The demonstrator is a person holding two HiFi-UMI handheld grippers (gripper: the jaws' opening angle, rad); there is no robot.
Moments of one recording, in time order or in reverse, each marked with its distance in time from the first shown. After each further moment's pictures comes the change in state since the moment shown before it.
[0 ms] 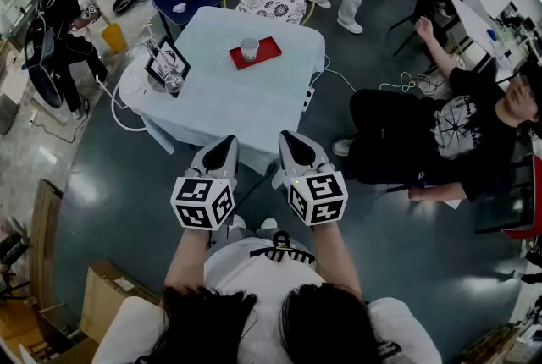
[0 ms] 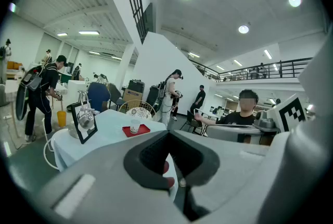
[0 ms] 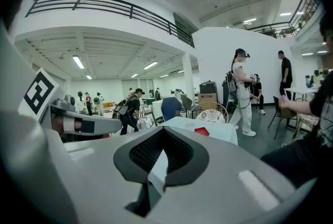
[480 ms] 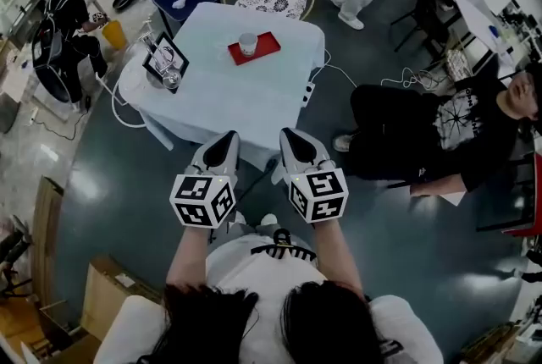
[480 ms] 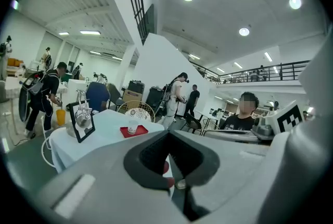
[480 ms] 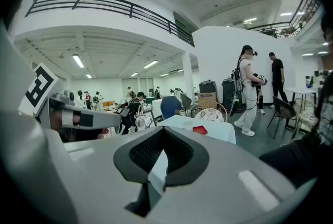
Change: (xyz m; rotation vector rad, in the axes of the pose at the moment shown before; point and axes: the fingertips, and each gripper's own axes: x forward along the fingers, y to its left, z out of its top) left arm 0.004 -0.012 0.004 -0.018 -0.022 -0.005; right arm -0.004 -0.011 -0.005 -0.006 0.010 -0.001
